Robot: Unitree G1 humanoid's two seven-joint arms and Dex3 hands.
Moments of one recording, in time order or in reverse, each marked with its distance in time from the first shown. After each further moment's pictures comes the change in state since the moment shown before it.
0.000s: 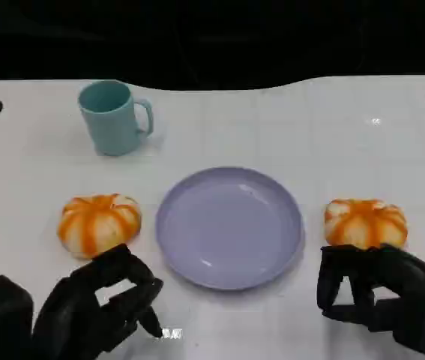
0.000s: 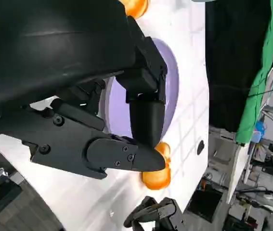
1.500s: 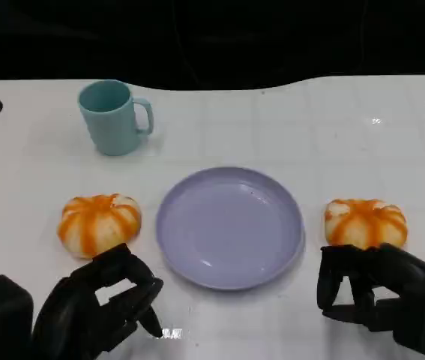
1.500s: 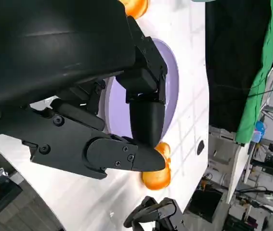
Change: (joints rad) left arm -0.001 0.000 0.000 0.001 0.000 0.000 0.000; right arm 0.000 -0.002 -0.002 0.000 0.004 -0.009 -0.004
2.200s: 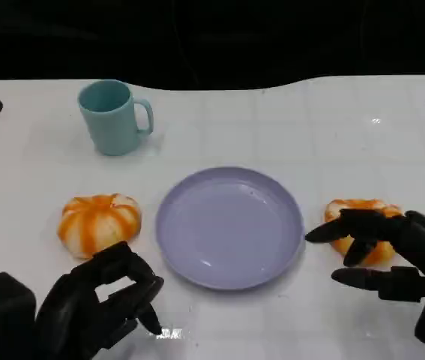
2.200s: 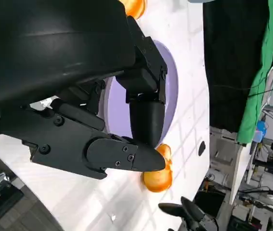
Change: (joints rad) left arm -0.012 0.003 -0.001 0.005 0.020 -0.009 0.000; right arm 0.019 0.009 -0.092 -0.067 -0.021 -0.125 -0.169
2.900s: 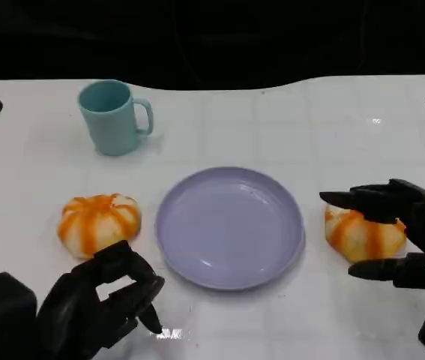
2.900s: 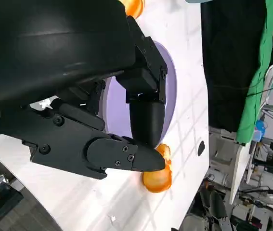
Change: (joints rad) left arm -0.001 0.000 -0.003 0.003 0.006 -0.010 0.000; right arm -0.021 -0.053 -0.029 0.014 -0.114 -0.073 -0.076
